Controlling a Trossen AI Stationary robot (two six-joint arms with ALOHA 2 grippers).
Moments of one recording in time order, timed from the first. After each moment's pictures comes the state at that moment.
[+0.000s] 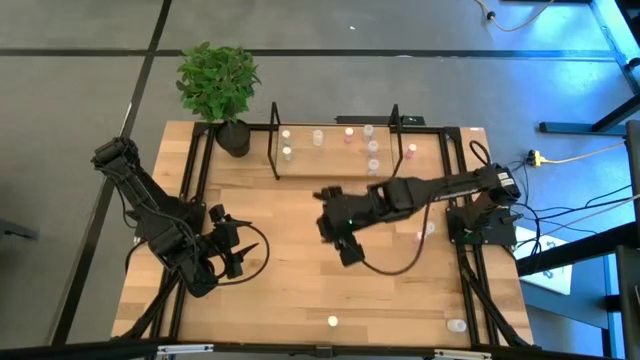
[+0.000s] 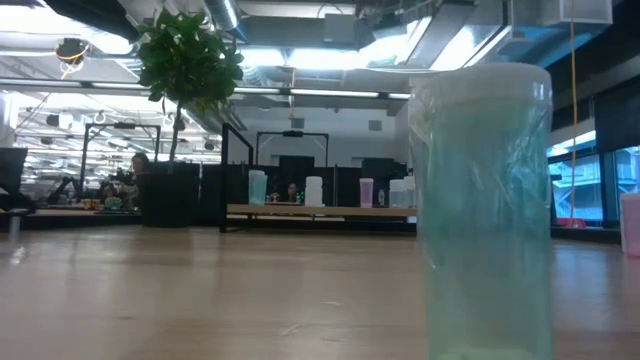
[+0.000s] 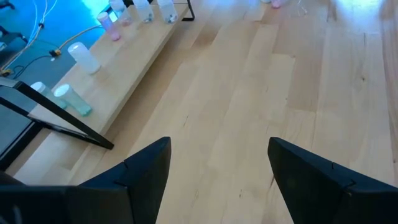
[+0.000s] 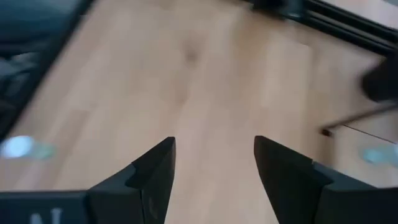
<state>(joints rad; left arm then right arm) -0.86 1.22 0.97 -0.99 -0.97 -1.01 0.24 1.79 1.79 -0.85 0.06 -0.16</state>
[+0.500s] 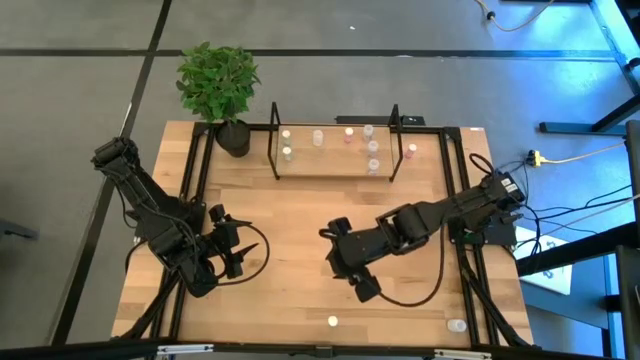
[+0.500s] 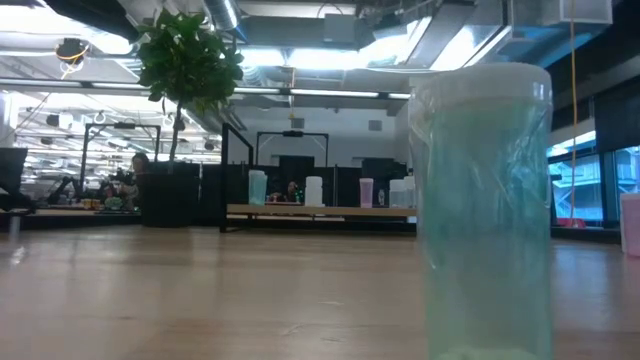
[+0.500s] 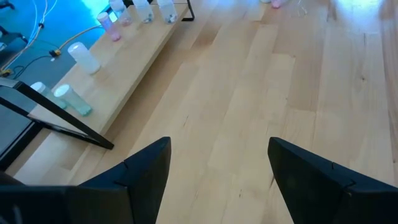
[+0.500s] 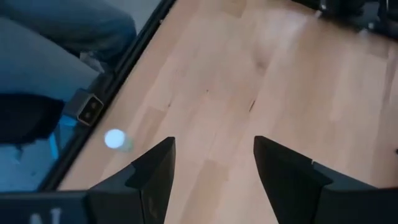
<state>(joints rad) -0.86 1.22 0.97 -0.99 -0.97 -1.01 0.40 1.79 1.79 -0.86 0.04 -0.04</state>
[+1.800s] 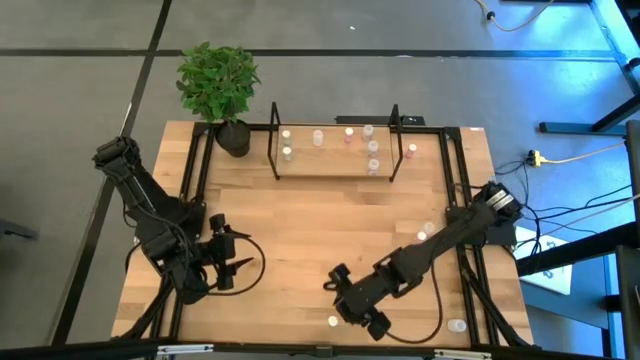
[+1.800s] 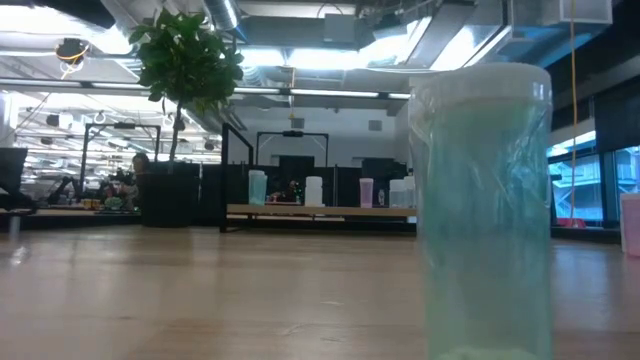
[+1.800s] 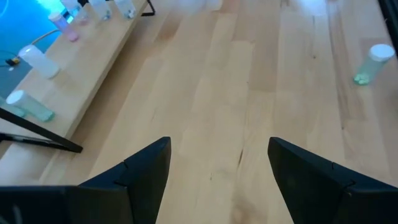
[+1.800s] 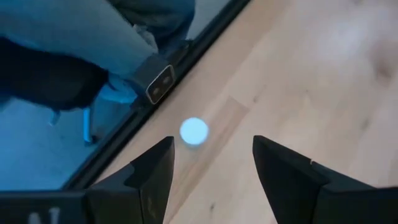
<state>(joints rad) -0.93 1.22 0.97 -0.93 -0.90 -0.93 0.58 1.87 1.53 -0.55 -0.04 -0.09</state>
